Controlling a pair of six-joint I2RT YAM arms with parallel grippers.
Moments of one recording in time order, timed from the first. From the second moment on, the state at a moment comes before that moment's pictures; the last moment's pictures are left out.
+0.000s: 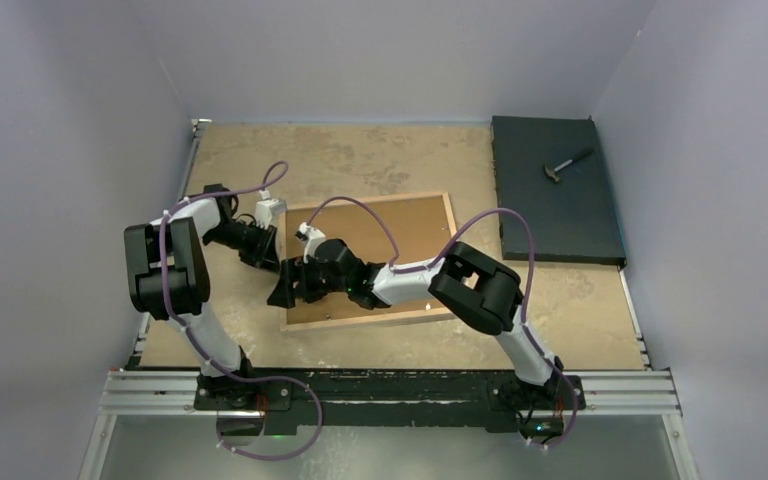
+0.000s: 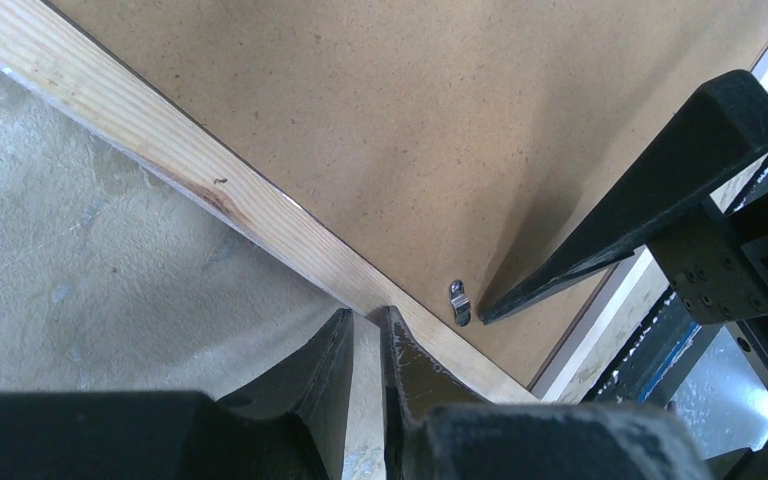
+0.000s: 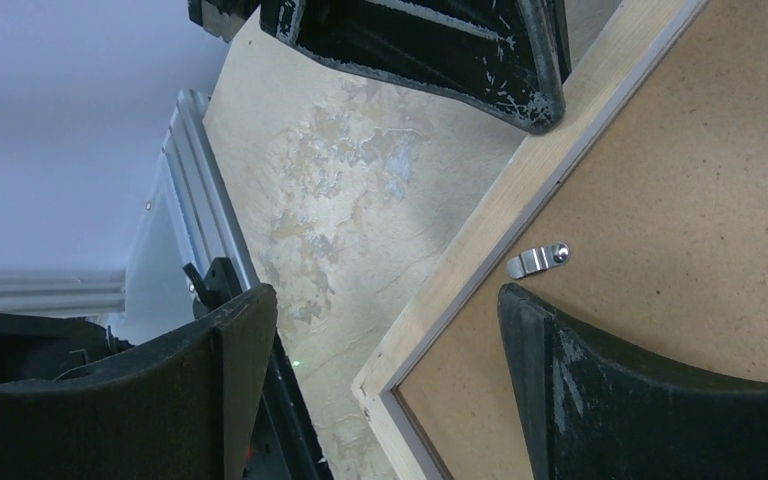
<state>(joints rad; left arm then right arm) 0.19 1.81 1.09 -0.88 0.71 0.72 1.09 2.16 1.29 0.45 -0.25 0.80</state>
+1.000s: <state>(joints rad) 0.19 1.79 1.07 -0.86 0.72 0.72 1.09 2.20 1.35 0.45 -0.26 0.78</state>
